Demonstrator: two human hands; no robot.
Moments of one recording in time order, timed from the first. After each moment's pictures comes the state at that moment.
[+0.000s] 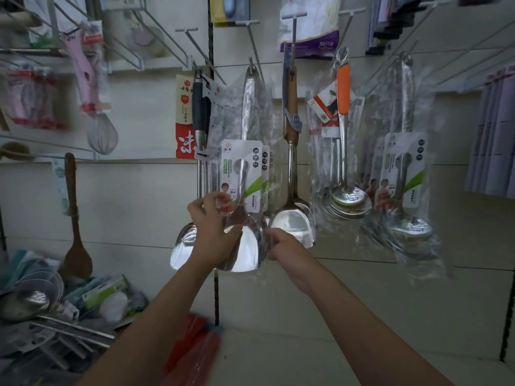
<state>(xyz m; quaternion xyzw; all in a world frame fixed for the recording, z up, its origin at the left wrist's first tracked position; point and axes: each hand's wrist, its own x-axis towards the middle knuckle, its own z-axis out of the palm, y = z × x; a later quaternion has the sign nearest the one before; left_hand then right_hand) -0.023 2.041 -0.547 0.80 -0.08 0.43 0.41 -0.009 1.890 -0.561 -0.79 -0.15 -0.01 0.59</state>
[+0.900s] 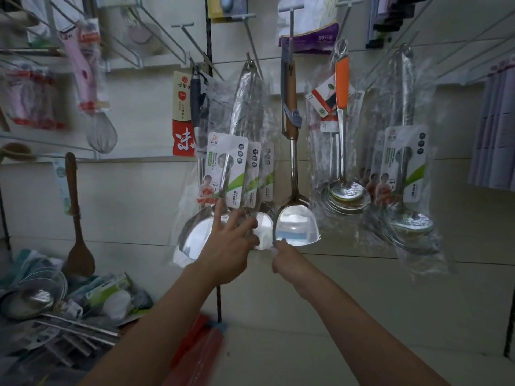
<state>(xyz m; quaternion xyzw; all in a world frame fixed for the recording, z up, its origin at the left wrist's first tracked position) -0.021 2.037 -0.566 0.85 -0.18 0.44 -0.23 -0.002 1.889 -0.582 -0.84 -0.14 0.00 0.52</state>
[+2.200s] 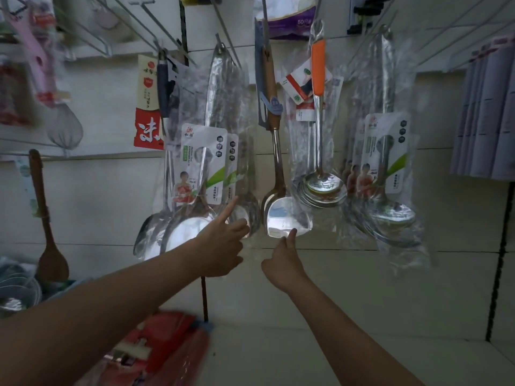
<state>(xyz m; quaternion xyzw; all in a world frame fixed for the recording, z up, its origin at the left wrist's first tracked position) -0.003 2.022 -0.546 0.80 -0.25 0.25 -0.48 0.007 1.868 -0.594 -0.93 -0.11 -0.07 0.35</state>
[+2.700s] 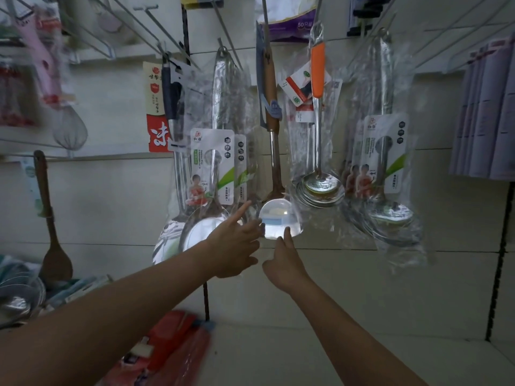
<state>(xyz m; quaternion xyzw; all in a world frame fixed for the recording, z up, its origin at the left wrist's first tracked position) 0.006 2.010 -0.554 0.80 -0.28 0.29 -0.44 0.007 1.868 -0.599 -0.92 -0.13 -0.10 0.37</state>
